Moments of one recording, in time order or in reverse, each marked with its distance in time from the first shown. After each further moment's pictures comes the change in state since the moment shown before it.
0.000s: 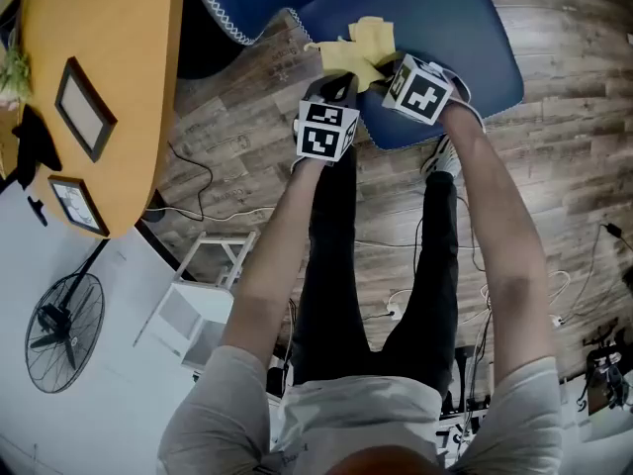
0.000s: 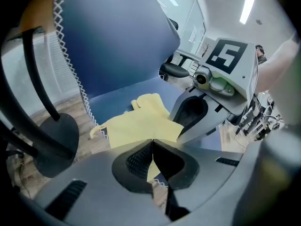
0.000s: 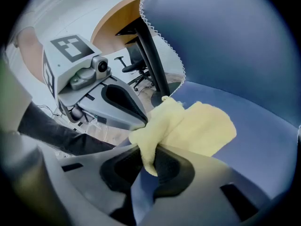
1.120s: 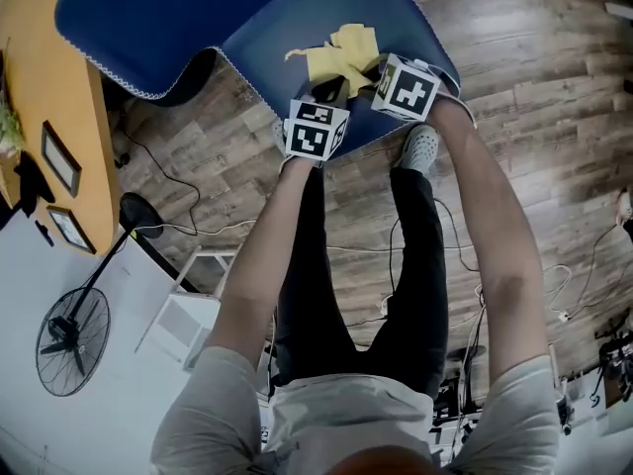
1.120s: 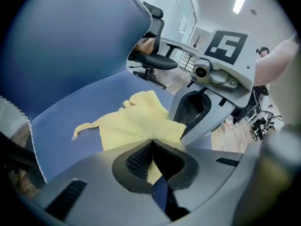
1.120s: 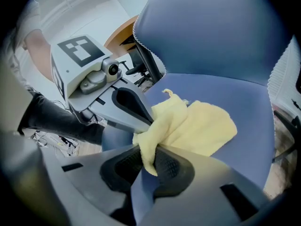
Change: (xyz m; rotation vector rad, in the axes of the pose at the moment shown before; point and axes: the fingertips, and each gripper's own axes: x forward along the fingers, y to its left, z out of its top) left arm 0.081 -0.119 0.045 0.102 0.079 -0.049; right arm -0.080 -0.036 -0.109 0.018 -0.034 0.067
